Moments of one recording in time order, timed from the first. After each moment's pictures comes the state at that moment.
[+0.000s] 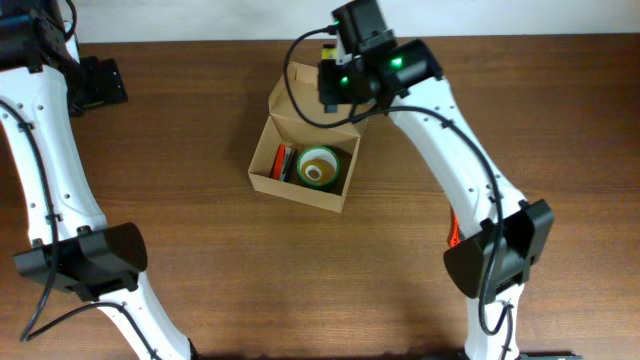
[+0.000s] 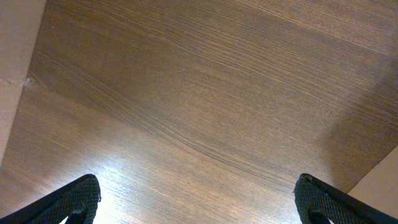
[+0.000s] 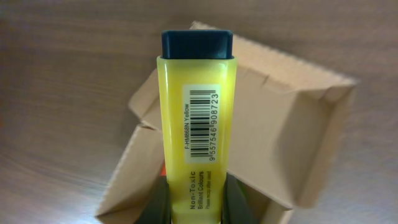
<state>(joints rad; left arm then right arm) 0.25 2.11 2.53 -1.61 -0.18 -0.07 0.48 2.11 2.20 -1.03 -0.08 0.42</state>
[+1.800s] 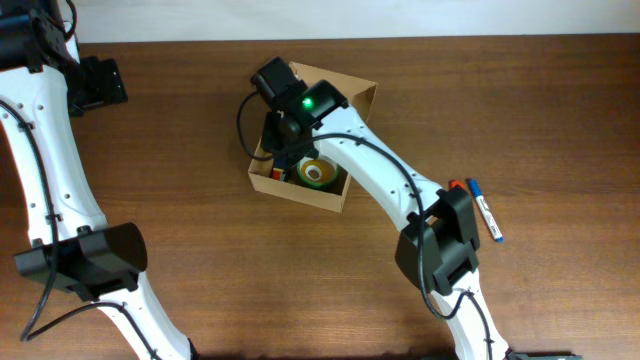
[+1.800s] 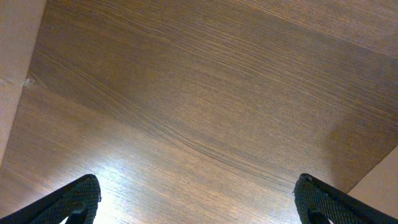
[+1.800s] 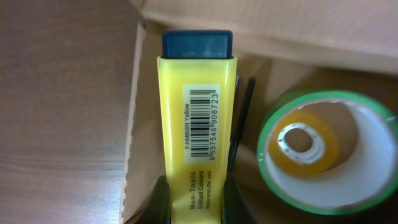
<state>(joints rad) 0.25 2.11 2.53 -1.61 -0.18 -0.07 0.68 2.31 2.21 -1.09 -0.05 0.83</state>
